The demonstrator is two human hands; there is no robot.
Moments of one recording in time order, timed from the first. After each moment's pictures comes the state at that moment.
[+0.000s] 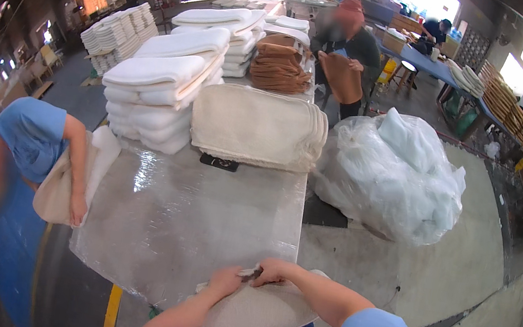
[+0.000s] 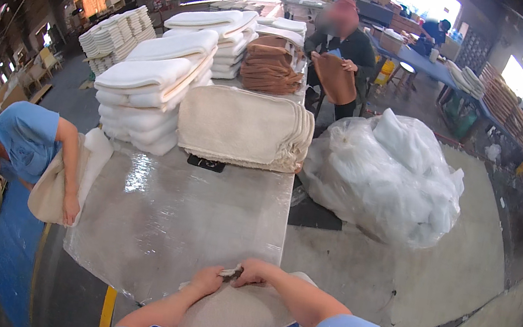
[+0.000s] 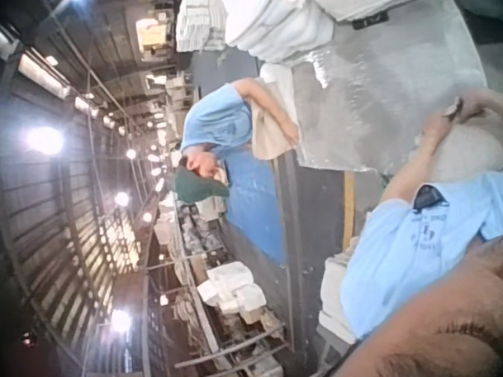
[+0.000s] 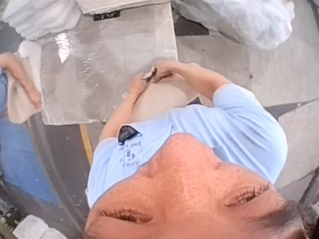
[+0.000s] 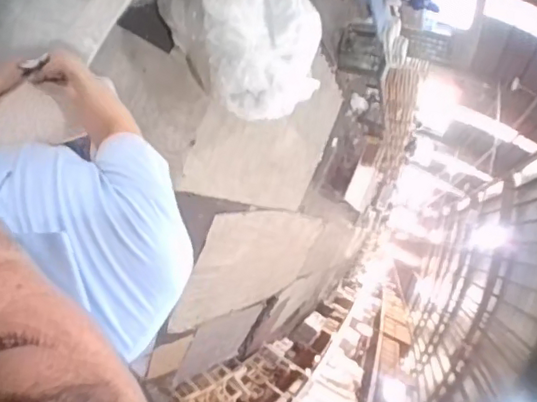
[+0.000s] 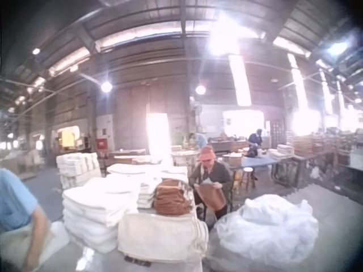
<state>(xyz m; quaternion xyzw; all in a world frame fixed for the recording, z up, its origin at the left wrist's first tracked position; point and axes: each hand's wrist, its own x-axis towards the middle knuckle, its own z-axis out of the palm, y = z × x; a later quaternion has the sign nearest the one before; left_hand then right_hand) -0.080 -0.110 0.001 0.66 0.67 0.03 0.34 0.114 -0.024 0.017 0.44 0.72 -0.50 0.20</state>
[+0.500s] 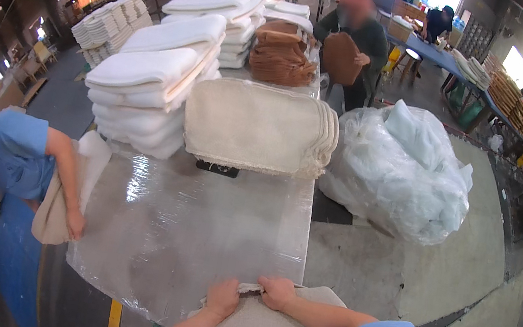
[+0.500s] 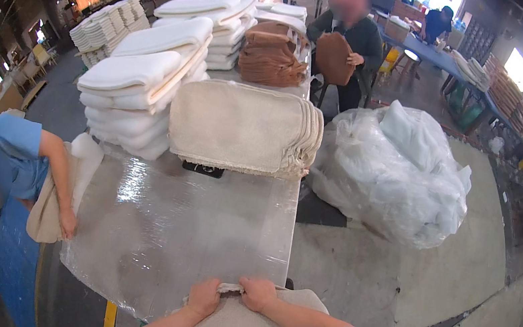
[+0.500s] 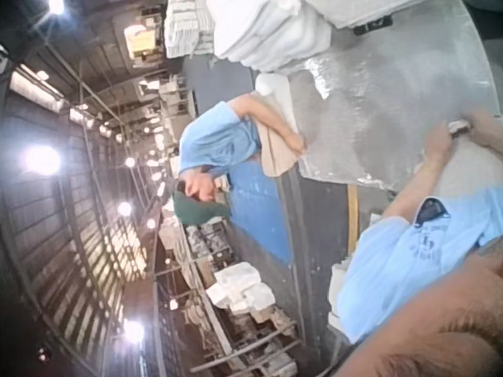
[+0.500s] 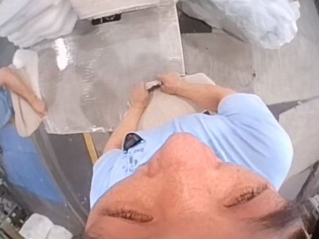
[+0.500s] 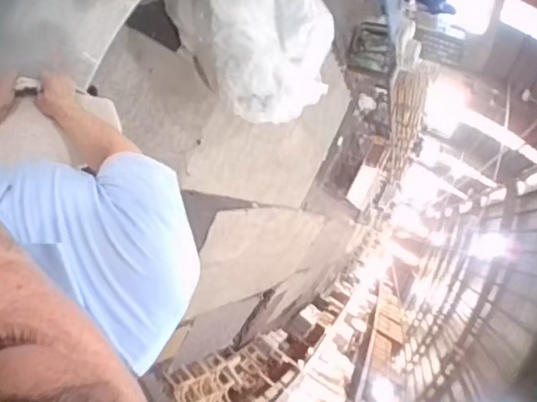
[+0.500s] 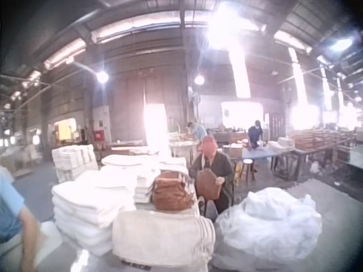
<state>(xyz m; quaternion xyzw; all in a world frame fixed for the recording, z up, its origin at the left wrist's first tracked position) -0.090 -0.116 -0.010 0.69 0.67 0.04 0.27 0.120 -0.069 -0.011 0.50 0.79 -0.34 -0.01</state>
